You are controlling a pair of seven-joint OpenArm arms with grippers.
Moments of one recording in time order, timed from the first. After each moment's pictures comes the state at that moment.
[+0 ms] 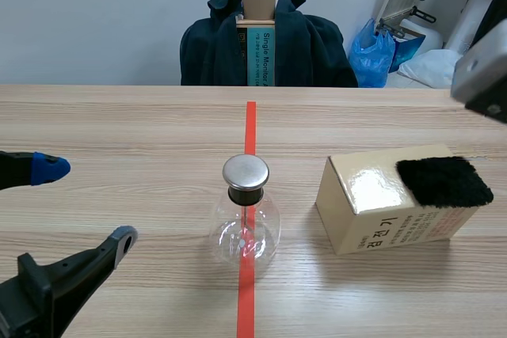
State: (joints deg) left arm 47.8 -33.3 -8.6 120.3 -15.9 -26.3 -3.2; right arm -28.8 38.4 1.9 112.5 -57.1 -38.4 8.3
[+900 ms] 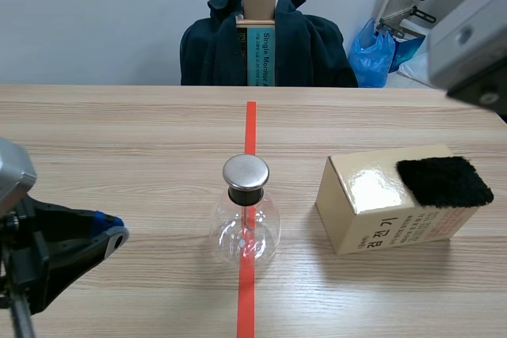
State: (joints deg) left arm 31.9 -47.6 9.6 103.8 -19.9 -27.4 -9.5; right arm -28.8 38.4 -3.2 121.1 -56.4 -38.2 15.2
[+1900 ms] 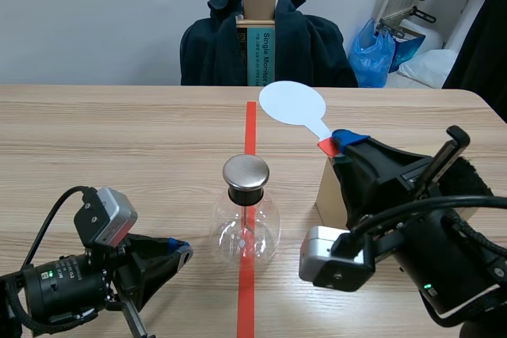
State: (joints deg) left arm 8.6 -31.1 28.9 70.7 -10.6 -30.4 -23.2; right arm -23.9 25.7 -18.8 92.9 -70.6 -35.5 14.6
